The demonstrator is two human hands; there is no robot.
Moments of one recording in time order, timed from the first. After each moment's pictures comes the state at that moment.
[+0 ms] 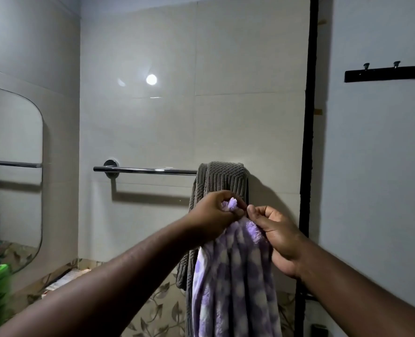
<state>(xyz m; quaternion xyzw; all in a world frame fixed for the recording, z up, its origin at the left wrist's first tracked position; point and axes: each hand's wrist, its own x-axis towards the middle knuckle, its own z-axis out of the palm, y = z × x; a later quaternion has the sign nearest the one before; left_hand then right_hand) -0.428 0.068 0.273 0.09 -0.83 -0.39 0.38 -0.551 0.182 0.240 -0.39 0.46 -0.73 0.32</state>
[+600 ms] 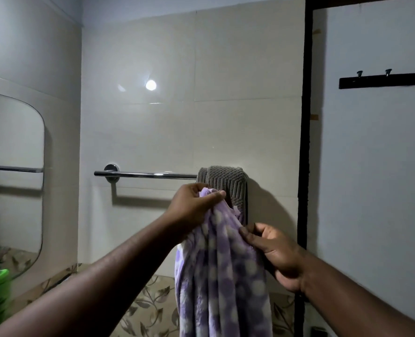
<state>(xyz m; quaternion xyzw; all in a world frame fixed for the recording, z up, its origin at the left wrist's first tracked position) -0.400 0.053 0.284 0.10 -0.72 -0.50 0.47 -0.545 0.193 0.228 -0.43 0.48 -0.67 0.36</state>
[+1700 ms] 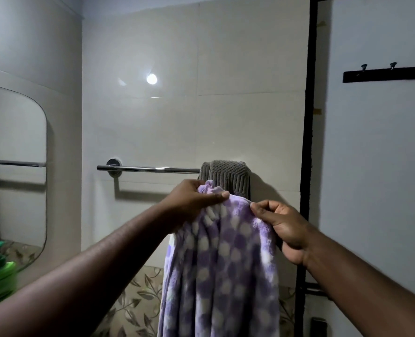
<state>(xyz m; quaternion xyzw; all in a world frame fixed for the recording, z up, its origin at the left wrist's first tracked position) -0.383 0.042 0.289 0.12 -0.78 -0.48 0.38 -0.548 0.194 0.253 -0.42 0.49 -0.70 0.29</state>
